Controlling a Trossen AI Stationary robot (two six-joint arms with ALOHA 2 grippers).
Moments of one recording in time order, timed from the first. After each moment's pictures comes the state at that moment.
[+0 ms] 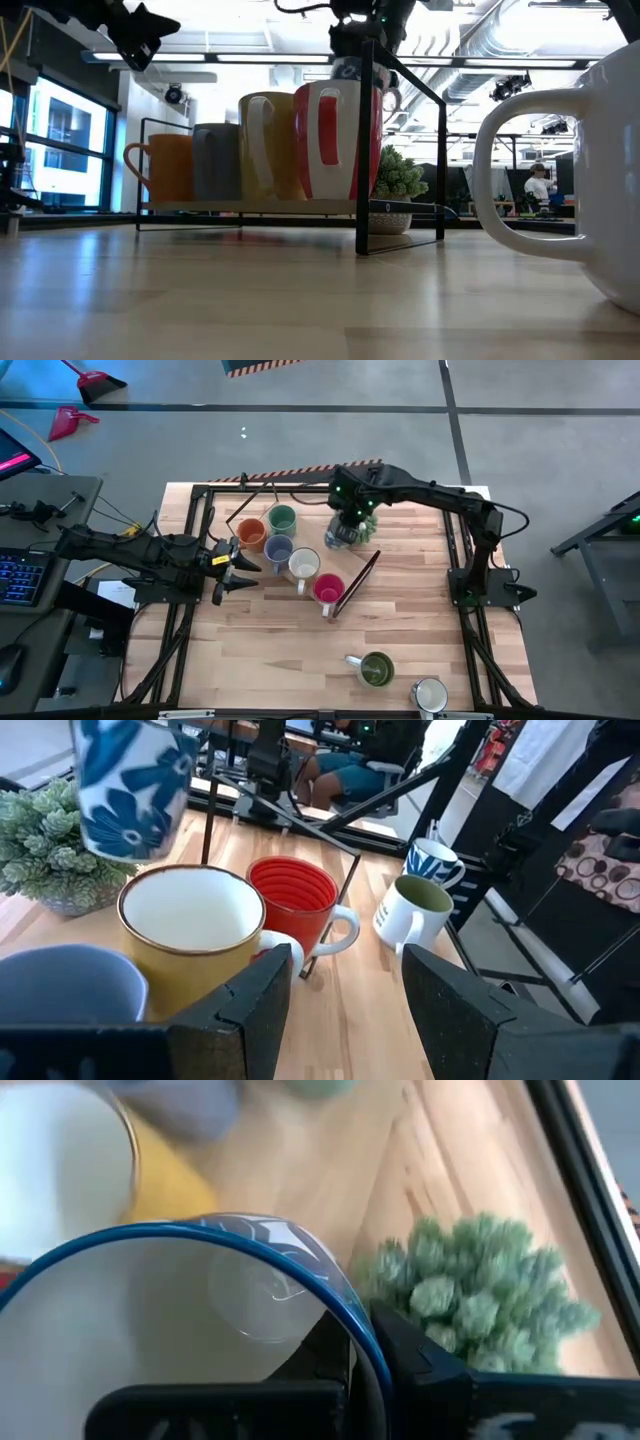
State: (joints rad) left arm -0.16 0.55 0.48 -0.17 -0.03 -0.29; right arm -0.33 1.86 1.86 -1.17 -0.04 0.03
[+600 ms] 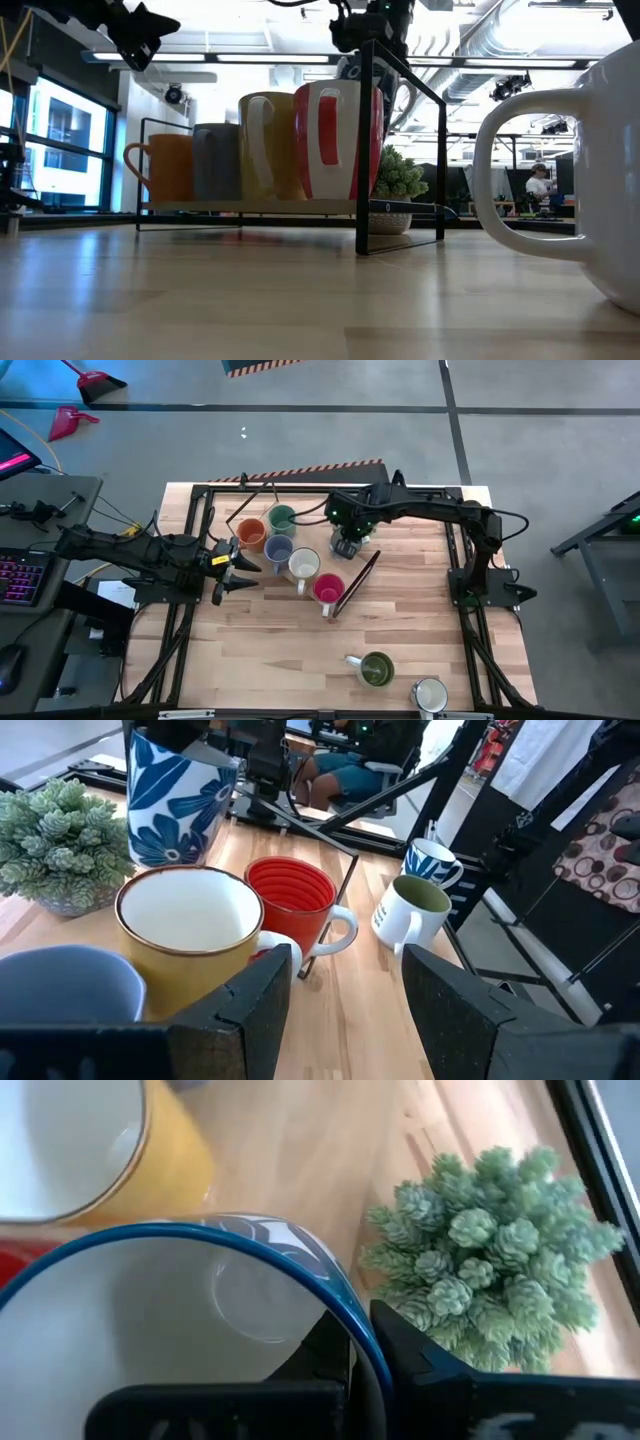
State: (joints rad) left arm -0.17 0.55 0.48 -0.17 -0.03 -0.29; right arm -0.19 1.85 1.85 -1.25 0.11 0.22
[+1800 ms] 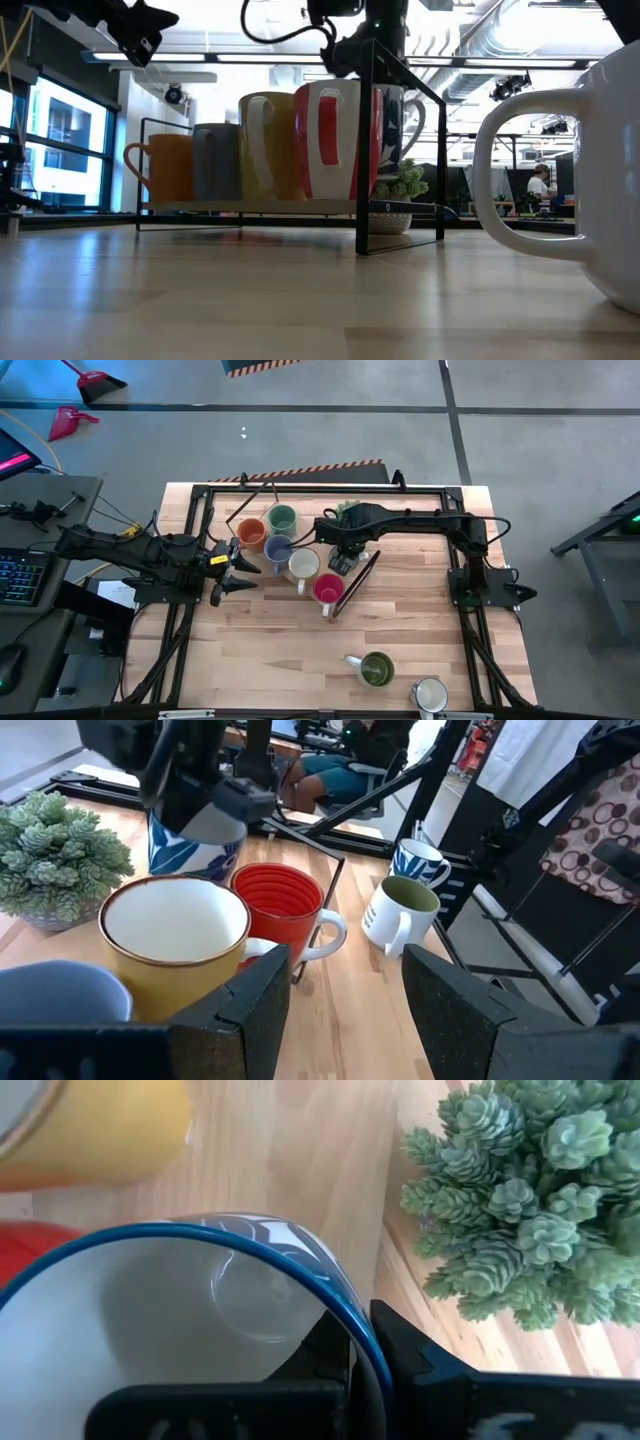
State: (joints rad) left arm -0.17 0.55 0.48 -0.15 0.00 -0.26; right arm -0.10 1.97 1.85 -1.32 0.17 0.41
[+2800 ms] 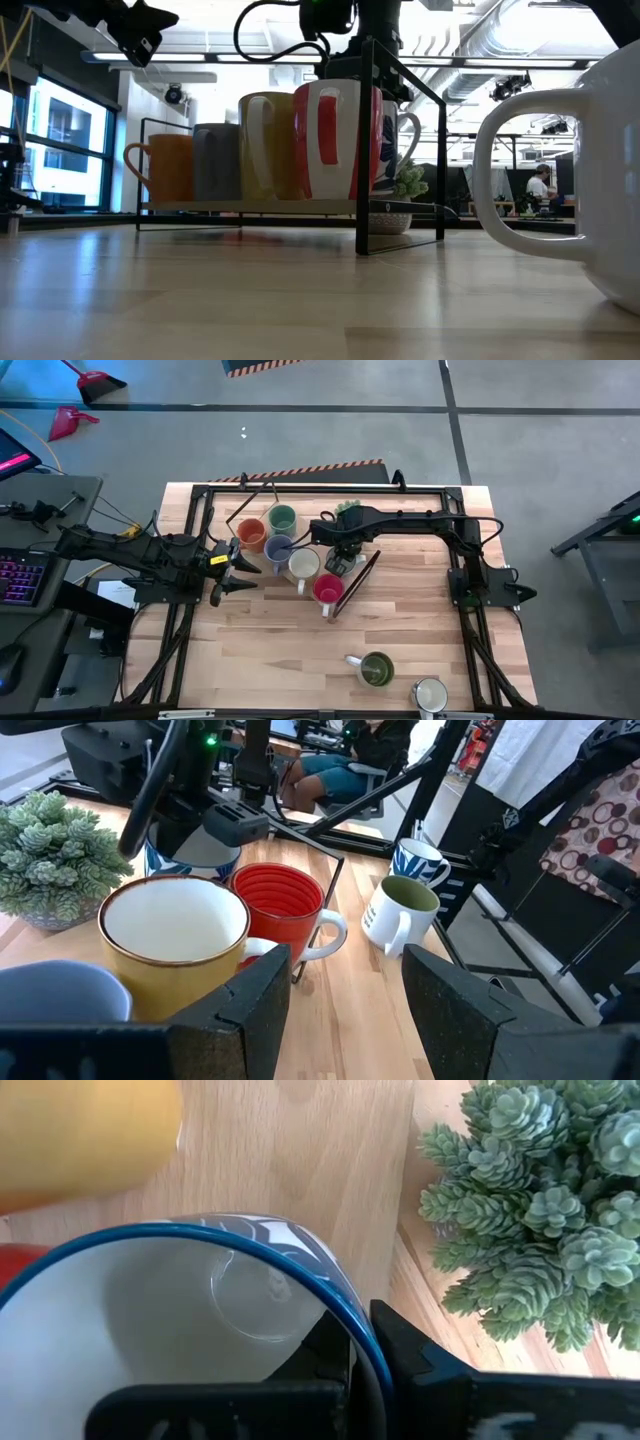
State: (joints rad) left arm -0.17 0.55 0.48 -0.15 0.00 -0.26; right arm -0.11 2.02 1.85 -1.30 0.15 0.42
